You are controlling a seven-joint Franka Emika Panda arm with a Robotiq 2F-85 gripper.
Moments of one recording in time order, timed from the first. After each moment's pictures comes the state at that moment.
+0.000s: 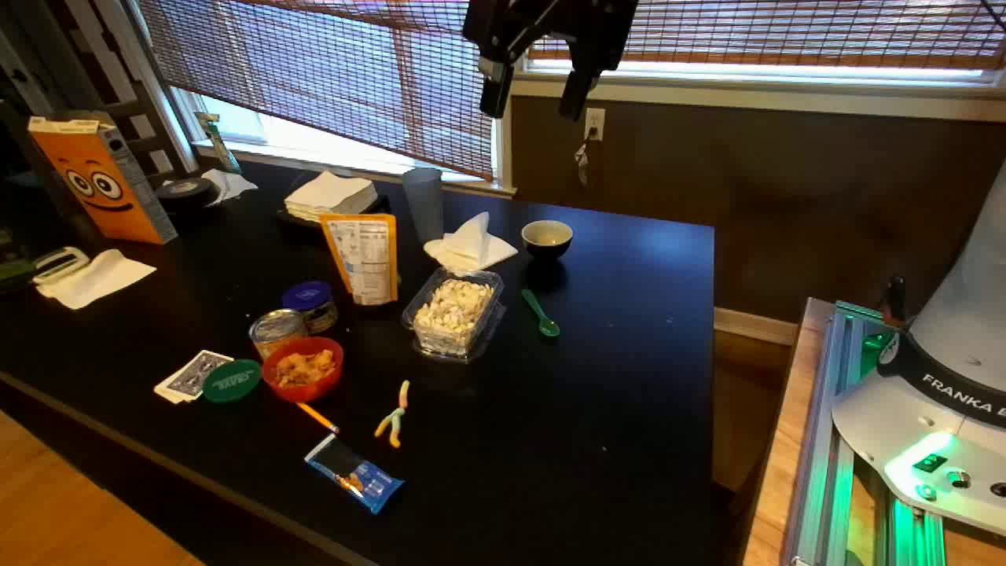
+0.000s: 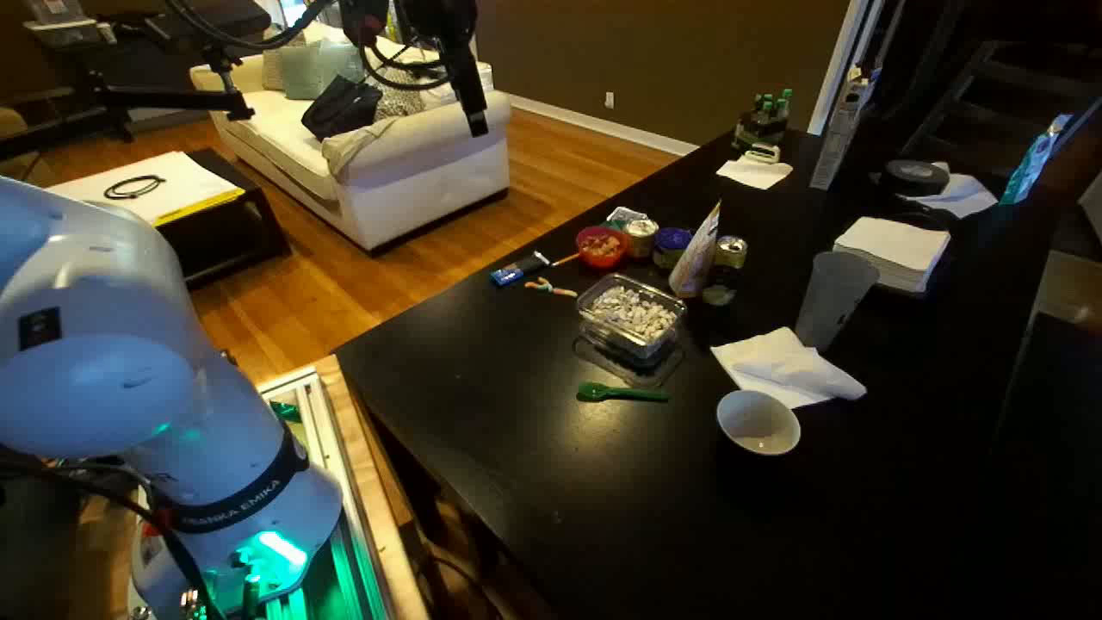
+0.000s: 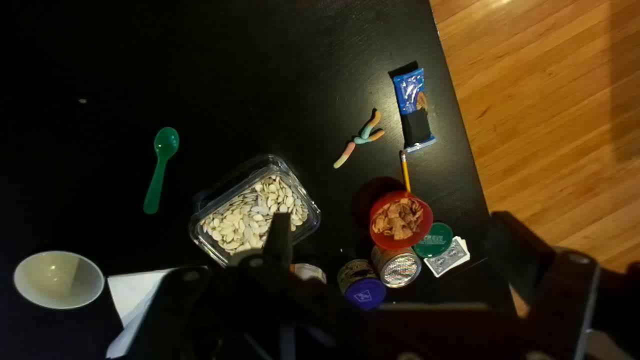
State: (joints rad) arm 0.11 -0.61 0.26 -2.50 0.27 2.17 0.47
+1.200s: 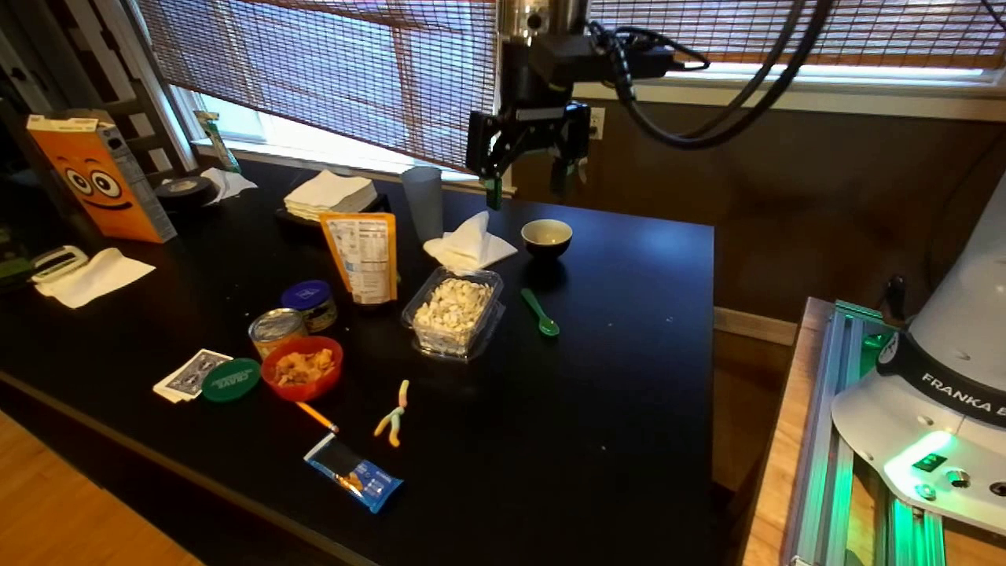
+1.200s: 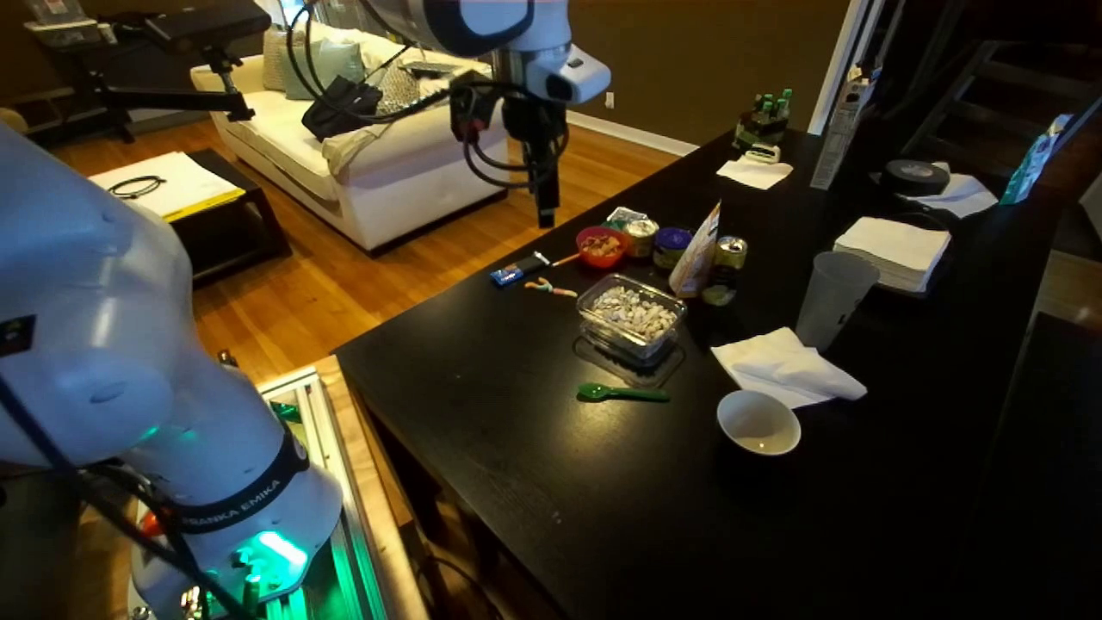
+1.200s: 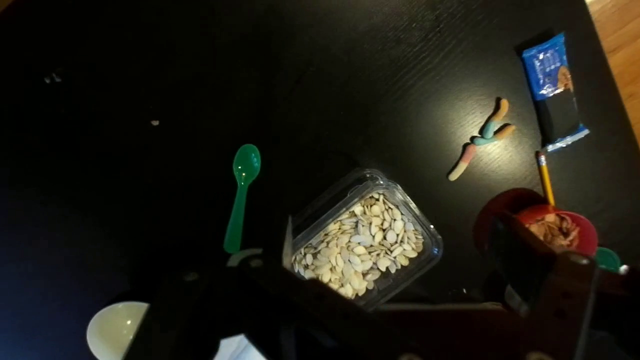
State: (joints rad) arm -0.02 -0.24 0.23 -2.45 0.13 2.29 0.52
